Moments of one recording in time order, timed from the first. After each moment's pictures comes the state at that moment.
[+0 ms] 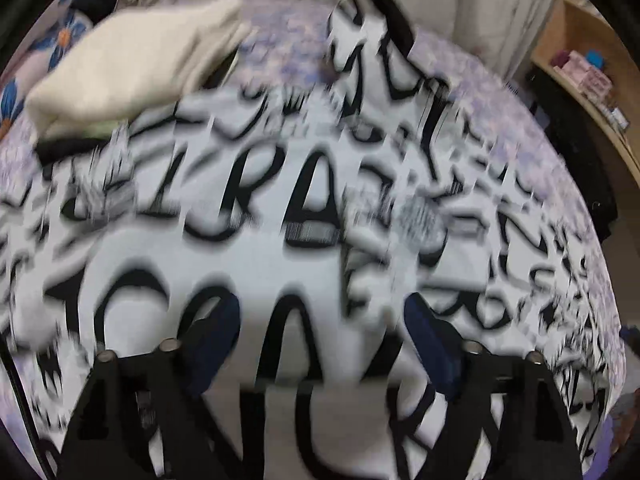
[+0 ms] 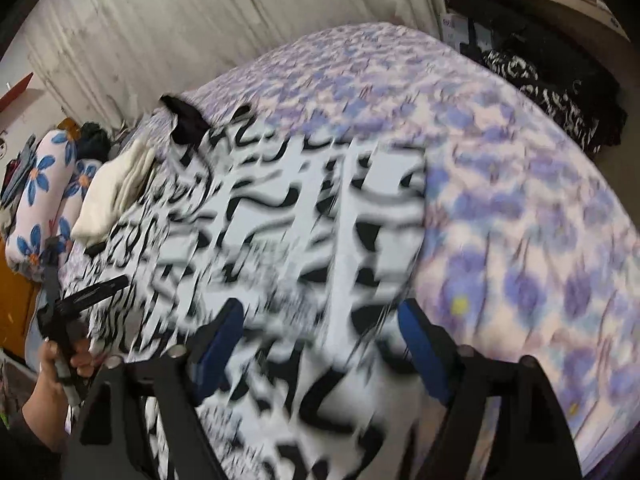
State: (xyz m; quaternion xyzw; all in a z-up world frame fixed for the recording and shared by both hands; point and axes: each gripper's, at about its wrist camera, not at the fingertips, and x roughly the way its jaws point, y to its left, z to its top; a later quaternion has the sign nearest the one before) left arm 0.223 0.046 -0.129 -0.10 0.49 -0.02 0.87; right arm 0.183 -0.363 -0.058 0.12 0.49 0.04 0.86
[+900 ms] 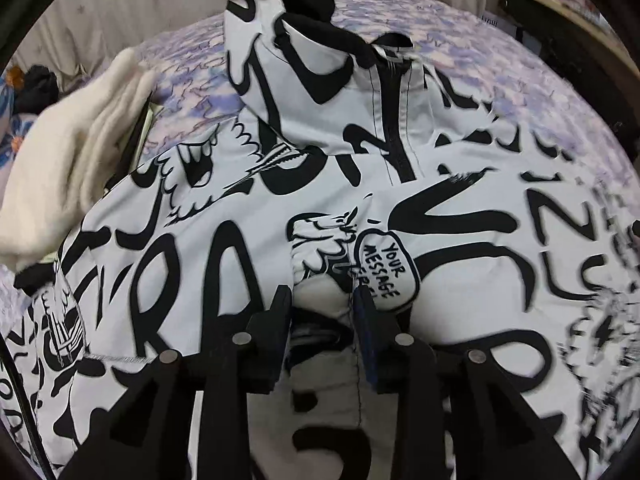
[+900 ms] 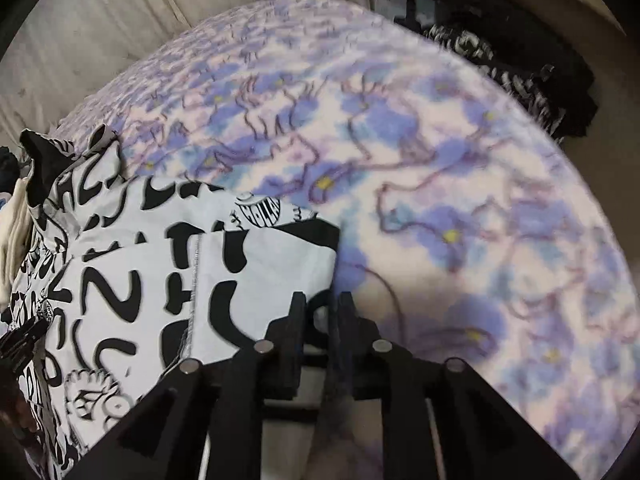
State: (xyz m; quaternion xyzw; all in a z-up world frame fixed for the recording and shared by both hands) left arm 0.307 -0.015 -0.142 0.04 0.52 -0.04 0.86; right arm 0.286 -0.414 -0.102 0.08 0.51 -0.08 0.85
